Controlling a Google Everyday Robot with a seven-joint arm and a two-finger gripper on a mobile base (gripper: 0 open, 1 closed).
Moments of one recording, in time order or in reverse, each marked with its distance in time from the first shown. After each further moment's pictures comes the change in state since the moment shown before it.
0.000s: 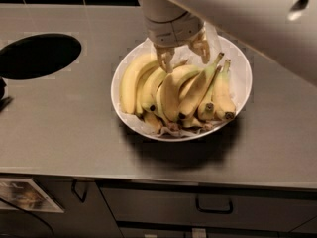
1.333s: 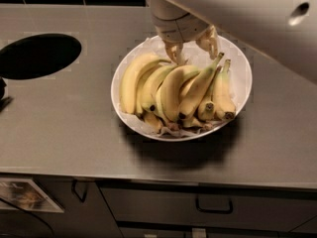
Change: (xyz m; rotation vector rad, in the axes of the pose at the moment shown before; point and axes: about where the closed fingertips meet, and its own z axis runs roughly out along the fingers) arm -0.010 -0.022 0.001 0.071 -0.048 0.141
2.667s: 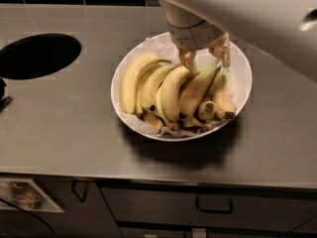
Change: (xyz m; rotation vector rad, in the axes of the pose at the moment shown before) arm 0.010 -0.024 0.024 0.040 0.058 0.055
